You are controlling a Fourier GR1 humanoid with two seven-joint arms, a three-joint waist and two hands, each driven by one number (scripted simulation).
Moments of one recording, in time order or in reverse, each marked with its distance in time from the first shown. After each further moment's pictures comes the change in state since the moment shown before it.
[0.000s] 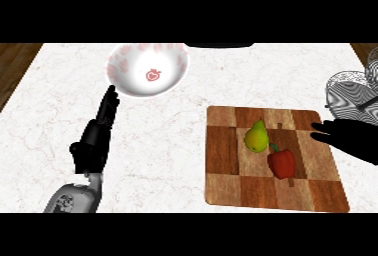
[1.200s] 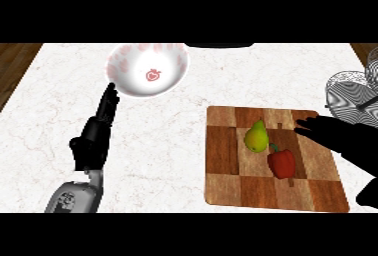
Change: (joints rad) left arm -0.012 -0.047 0.055 -0.003 -0.049 -0.047 0.024; right arm 0.015 0.094 0.108 0.238 0.408 -0.250 -0.257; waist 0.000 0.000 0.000
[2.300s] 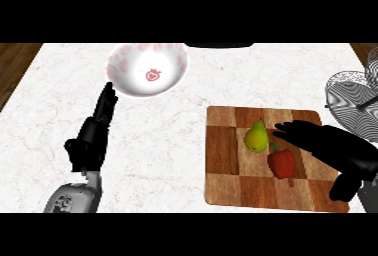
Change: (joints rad) left arm 0.012 -0.030 0.031 -0.042 -0.037 -0.036 0.024; right arm -0.040 0.128 0.069 0.121 0.114 -0.026 -0.040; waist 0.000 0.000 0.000
